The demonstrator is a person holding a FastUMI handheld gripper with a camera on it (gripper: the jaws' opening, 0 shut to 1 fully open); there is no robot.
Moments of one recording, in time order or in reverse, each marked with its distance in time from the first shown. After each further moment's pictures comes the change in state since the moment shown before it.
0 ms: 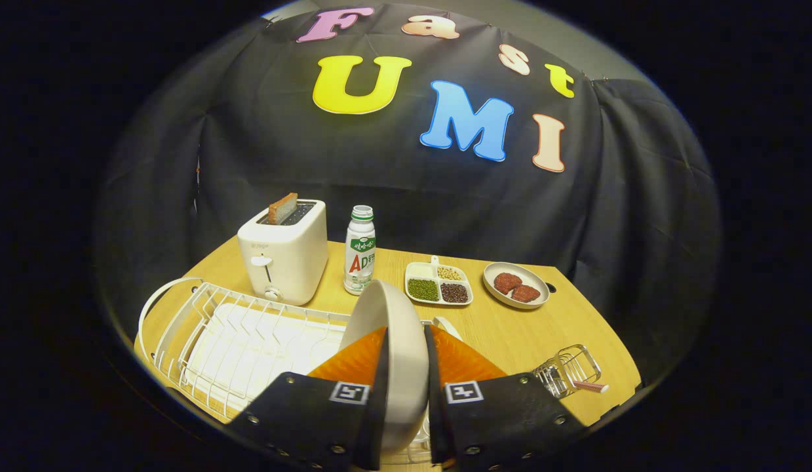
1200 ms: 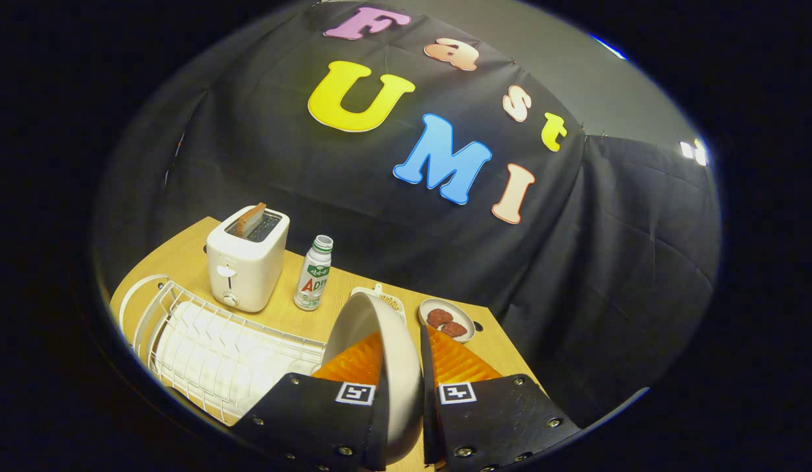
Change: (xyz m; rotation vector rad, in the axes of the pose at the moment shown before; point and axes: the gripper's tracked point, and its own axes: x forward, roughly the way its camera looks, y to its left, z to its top) arm -0.070 -0.036 0.079 -0.183 -0.080 -0.222
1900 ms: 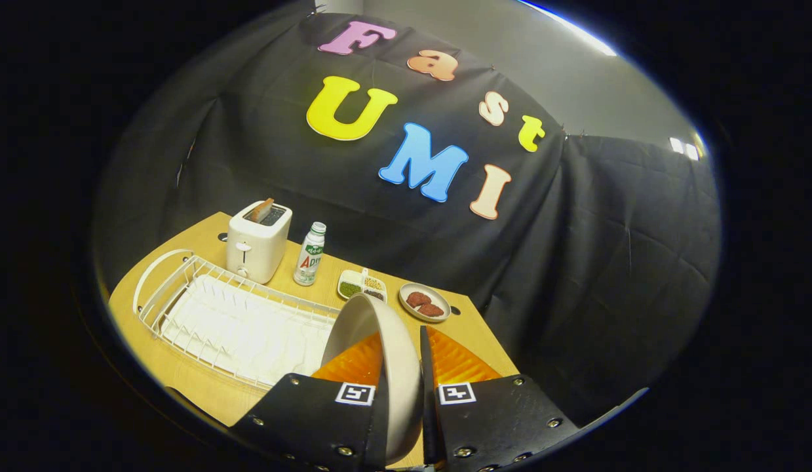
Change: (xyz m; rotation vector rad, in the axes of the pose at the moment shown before) arm -0.108 -0.053 -0.068 0.030 0.013 0.023
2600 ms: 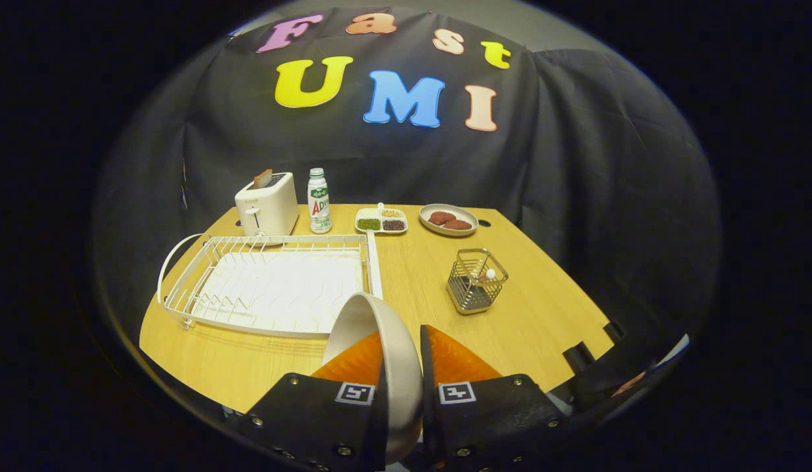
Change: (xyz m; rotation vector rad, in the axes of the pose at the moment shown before) arm -0.001 0.012 -0.144 0.327 0.243 0.166
